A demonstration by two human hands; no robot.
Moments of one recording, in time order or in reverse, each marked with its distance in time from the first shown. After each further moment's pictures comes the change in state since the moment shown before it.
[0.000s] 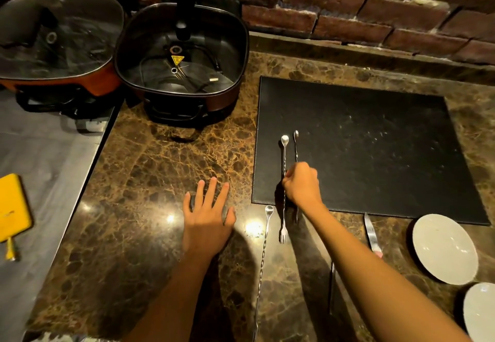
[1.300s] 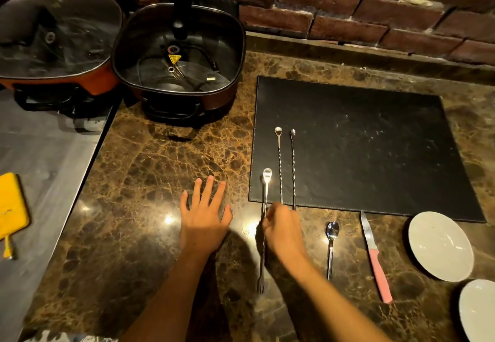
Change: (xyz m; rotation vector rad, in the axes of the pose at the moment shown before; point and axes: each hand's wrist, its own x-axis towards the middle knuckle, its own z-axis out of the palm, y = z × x) left_hand 0.000 -0.003 0.008 -0.043 -0.035 -0.025; right_hand -0.101 0.022 0.026 0.016 -0.114 -0.158
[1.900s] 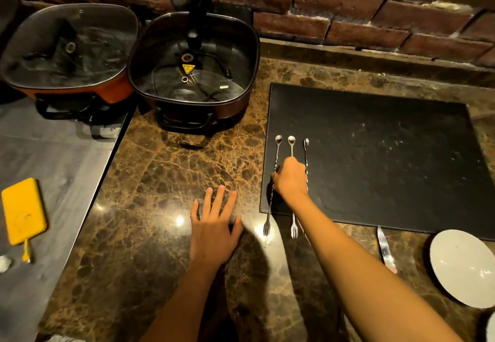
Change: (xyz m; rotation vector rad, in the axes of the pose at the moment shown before) left_hand 0.001 0.003 -0.008 -0.013 -0.098 -0.035; right_hand 0.125 -0.053 -0.023 -0.044 0.071 0.143
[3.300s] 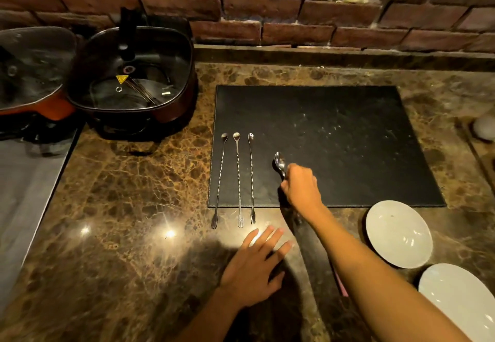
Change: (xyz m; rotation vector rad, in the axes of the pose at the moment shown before) left_hand -0.065 0.171 0.009 -0.032 -0.328 0.687; right_hand -0.007 0.147 -0.083 -0.127 0.098 -0.191
